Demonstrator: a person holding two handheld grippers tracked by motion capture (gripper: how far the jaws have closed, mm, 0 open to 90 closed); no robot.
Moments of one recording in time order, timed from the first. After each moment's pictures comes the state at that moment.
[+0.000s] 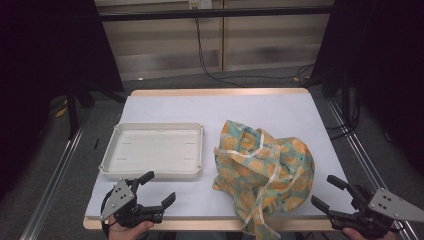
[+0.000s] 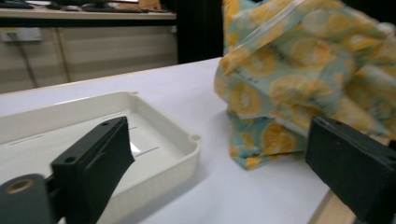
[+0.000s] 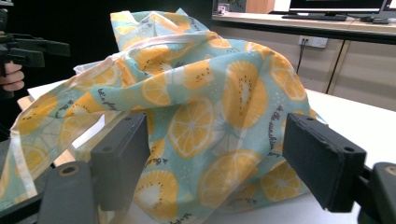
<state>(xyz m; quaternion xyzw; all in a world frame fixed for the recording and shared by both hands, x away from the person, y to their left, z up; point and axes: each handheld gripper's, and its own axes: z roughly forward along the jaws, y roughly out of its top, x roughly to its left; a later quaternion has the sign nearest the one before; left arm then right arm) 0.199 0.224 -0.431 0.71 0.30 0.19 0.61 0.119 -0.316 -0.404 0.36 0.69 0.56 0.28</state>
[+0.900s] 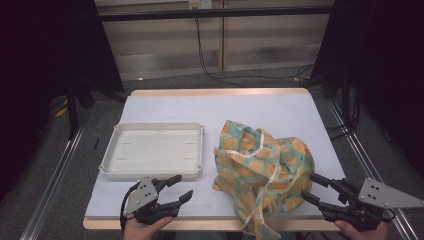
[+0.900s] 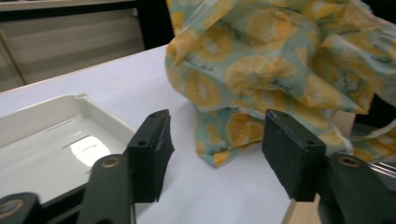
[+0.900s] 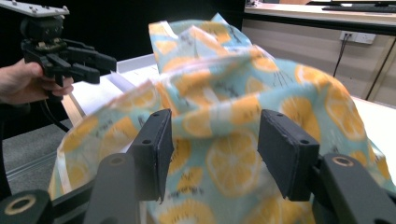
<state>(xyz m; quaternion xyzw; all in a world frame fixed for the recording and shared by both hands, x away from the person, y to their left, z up) 0.207 0.182 -0.426 0.77 0.22 0.16 0.58 0.135 -0.294 -0.380 0.32 0.72 0.57 0.22</state>
